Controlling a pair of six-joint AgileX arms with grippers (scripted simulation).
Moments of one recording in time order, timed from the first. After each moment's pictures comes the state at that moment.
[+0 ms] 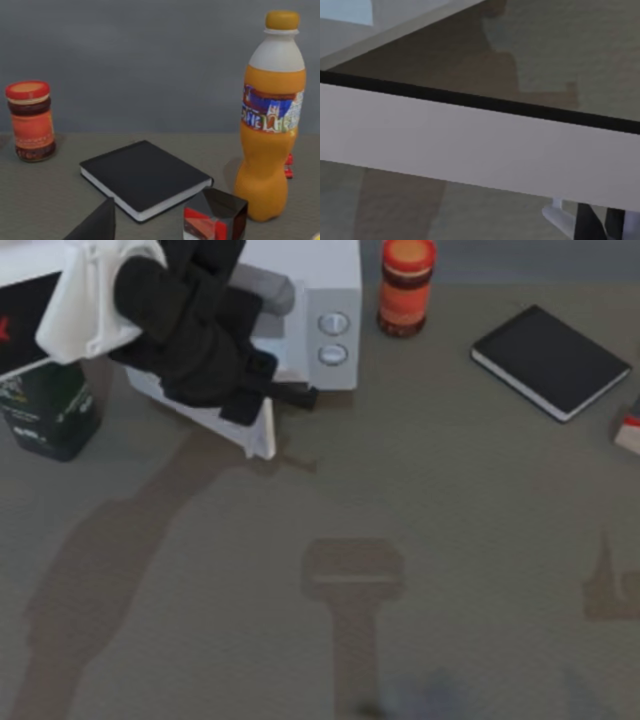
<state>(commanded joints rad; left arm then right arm) -0.48 1.78 1.38 -0.65 -0.01 -0.02 0.00 0.00 0.00 0.00 0.00 0.00</state>
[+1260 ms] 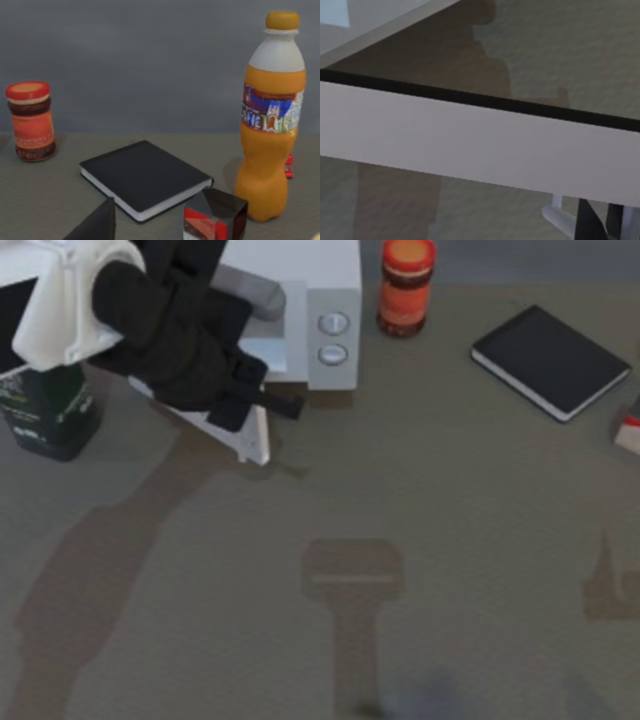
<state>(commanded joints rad) -0.46 1.75 1.35 -0.64 0.03 0.05 0.00 0.00 0.00 0.00 0.00 0.00</state>
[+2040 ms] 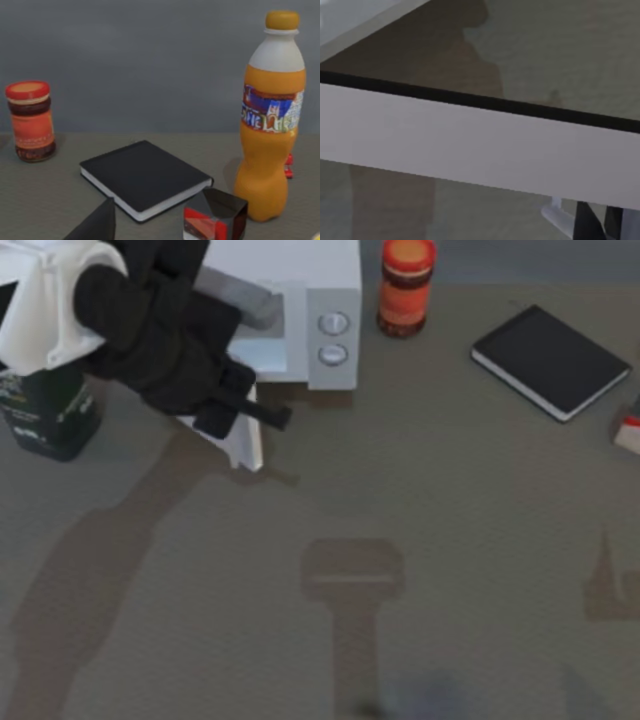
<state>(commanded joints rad) -0.43 1.72 1.31 -0.65 0.07 0.12 0.00 0.00 0.00 0.00 0.00 0.00</state>
